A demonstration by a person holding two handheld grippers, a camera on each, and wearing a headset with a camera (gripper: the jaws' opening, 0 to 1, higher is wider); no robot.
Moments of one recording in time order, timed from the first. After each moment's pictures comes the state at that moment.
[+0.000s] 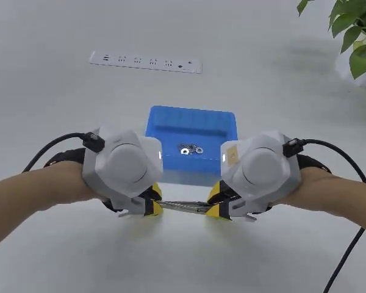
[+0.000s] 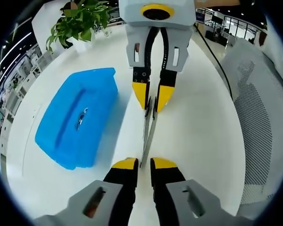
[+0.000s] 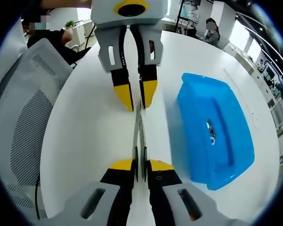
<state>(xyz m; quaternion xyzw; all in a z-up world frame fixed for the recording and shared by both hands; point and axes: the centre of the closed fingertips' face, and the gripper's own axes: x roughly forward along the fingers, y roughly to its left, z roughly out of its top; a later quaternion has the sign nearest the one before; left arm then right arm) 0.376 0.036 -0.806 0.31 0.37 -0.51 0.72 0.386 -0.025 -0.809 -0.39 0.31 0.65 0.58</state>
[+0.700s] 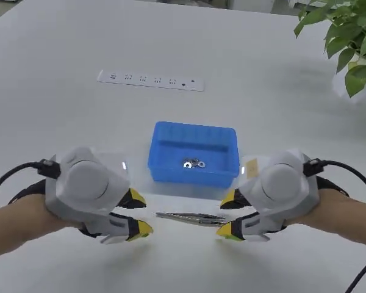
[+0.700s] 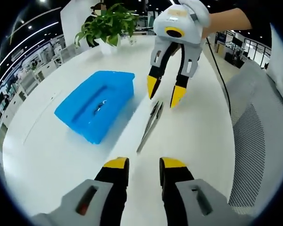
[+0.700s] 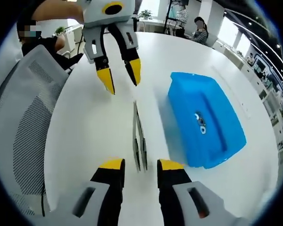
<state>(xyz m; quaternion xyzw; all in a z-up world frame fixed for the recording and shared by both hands) 0.354 0.067 -0.776 0.21 0.34 -0.44 0.80 0.386 -0.042 -0.784 -0.33 0.30 0.62 0.65</state>
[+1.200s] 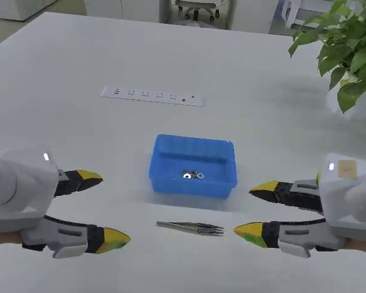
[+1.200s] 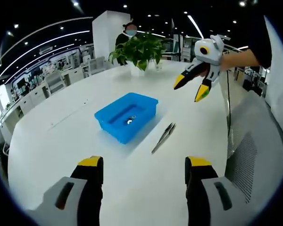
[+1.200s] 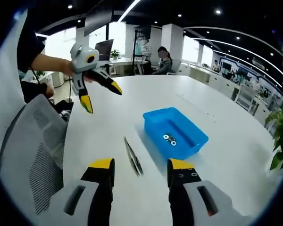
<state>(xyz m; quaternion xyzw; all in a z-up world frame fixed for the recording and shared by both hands) 0.342 0.109 -0.706 0.13 0.26 -0.37 0.88 0.380 -0.072 -0.697 -0.19 0.21 0.58 0.76</state>
